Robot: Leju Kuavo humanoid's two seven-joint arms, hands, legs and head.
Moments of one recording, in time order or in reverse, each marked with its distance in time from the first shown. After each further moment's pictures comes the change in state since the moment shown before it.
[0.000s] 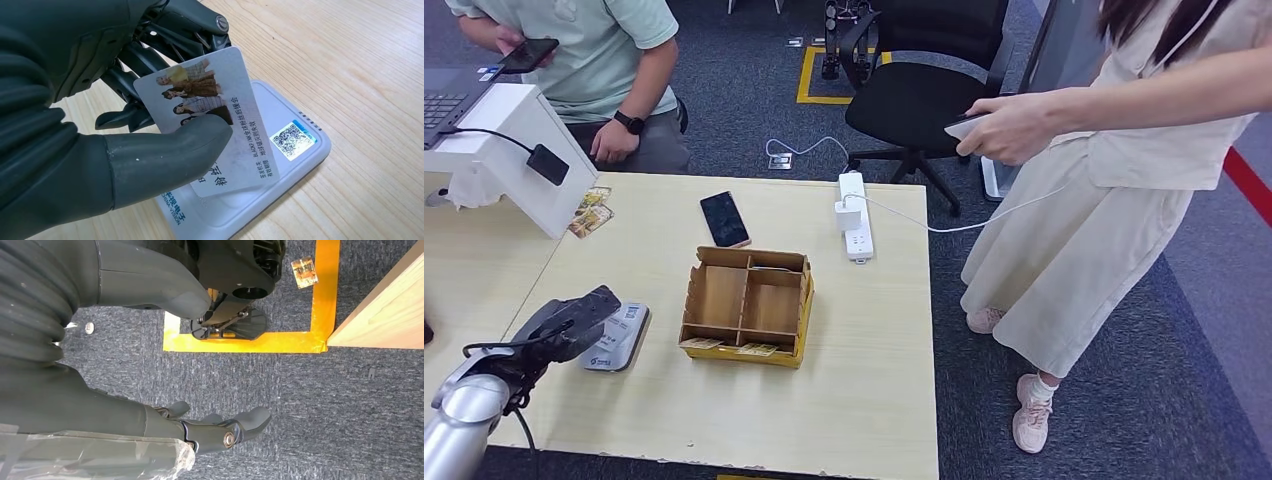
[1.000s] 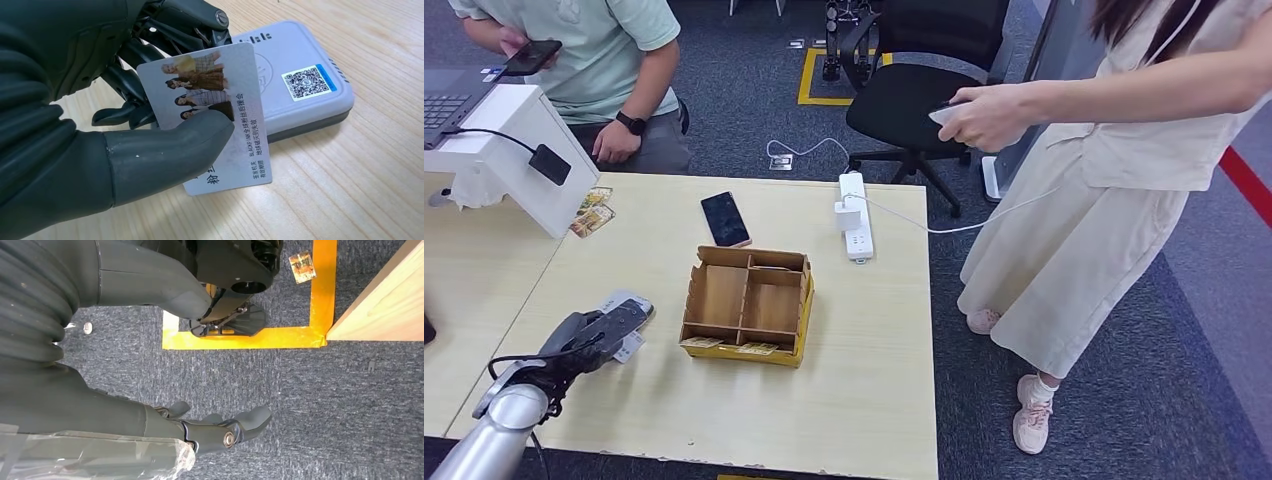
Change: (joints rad) left arm -0.017 -0.099 -0.033 0.099 -0.137 0.059 -0.003; right arm 0.000 0.000 -0.010 0.000 -0.008 -0.018 -0.003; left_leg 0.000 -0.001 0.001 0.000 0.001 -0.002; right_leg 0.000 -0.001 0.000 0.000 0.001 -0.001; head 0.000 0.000
